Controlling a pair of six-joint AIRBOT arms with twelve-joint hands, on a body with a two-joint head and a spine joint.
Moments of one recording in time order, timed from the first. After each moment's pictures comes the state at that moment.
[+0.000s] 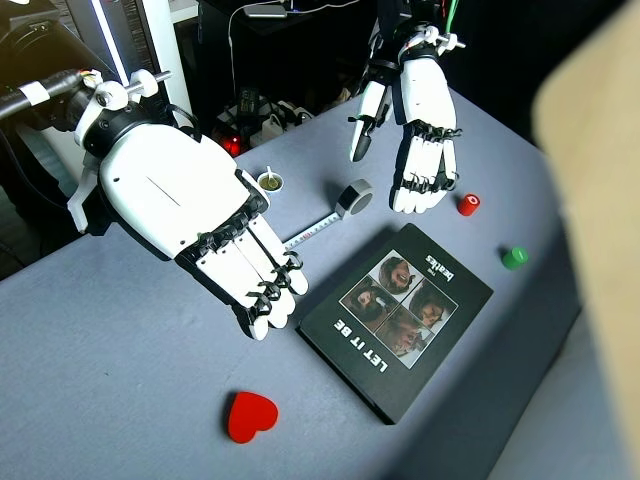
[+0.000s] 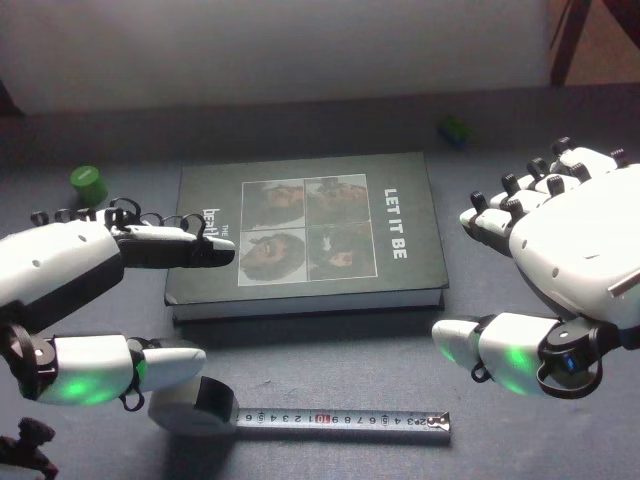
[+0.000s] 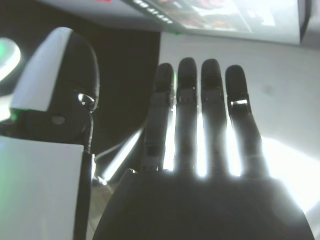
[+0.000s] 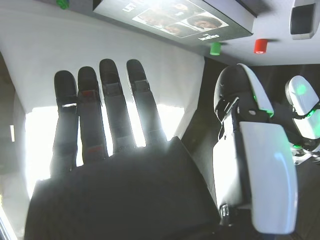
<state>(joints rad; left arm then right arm) 1.03 -0.70 0.77 -0.15 -0.77 0.54 -0.28 -0.94 0.40 -1.54 -1.05 0.46</state>
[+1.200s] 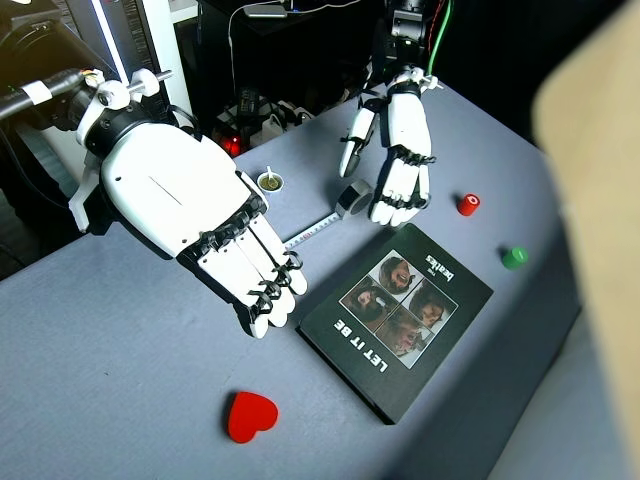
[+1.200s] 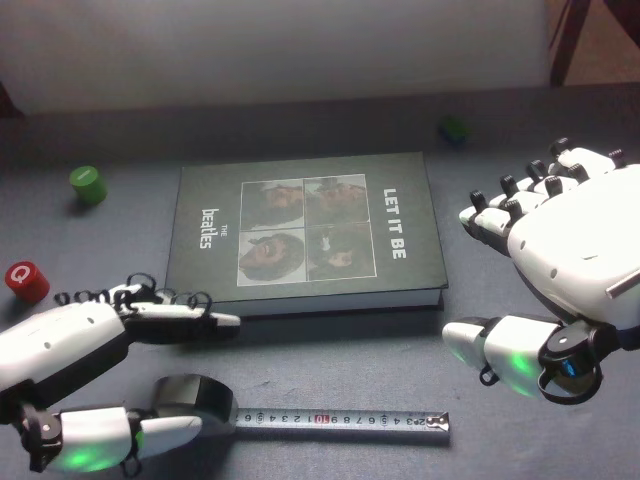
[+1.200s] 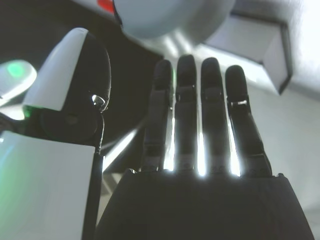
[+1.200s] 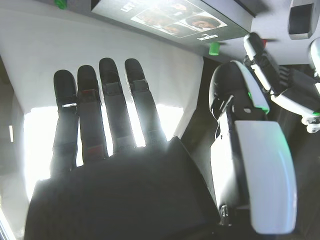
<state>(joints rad) 1.27 -0.90 0.95 -0.07 -0.99 0.39 -0.28 -0.94 0.40 -1.54 -1.05 0.46</state>
